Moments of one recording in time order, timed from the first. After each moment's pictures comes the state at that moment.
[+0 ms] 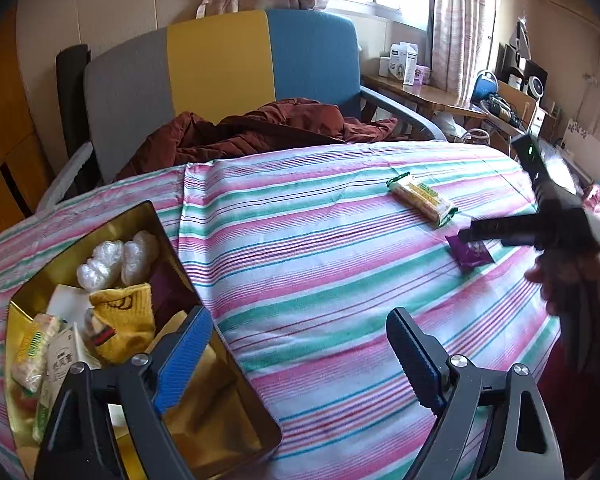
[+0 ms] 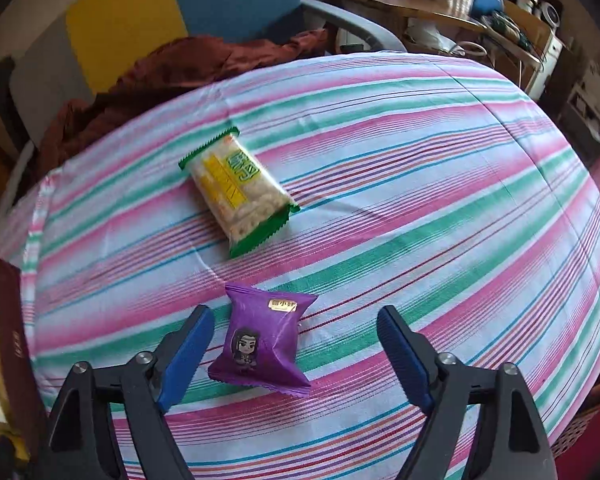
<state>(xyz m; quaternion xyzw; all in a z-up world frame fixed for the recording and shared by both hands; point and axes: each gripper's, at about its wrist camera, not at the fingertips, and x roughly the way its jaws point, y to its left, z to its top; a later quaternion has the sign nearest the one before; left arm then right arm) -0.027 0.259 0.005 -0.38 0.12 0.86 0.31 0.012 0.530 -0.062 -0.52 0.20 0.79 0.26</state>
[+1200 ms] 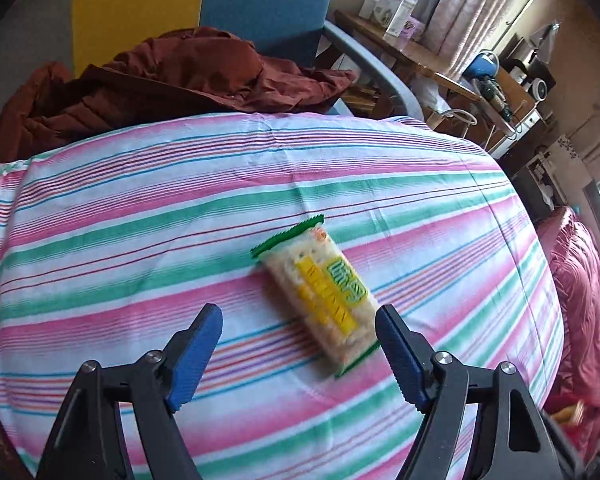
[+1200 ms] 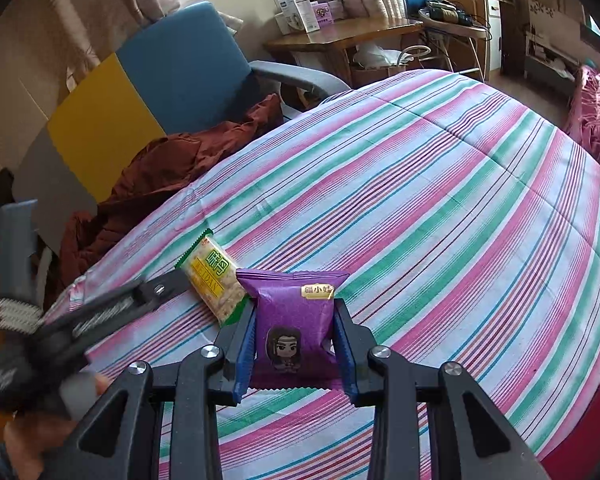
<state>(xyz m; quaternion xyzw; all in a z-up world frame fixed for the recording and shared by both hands) -0.136 0.510 -0.036 -0.54 0.07 0.77 0.35 0.063 0.579 -0.017 -0.36 0.33 0.82 0.30</state>
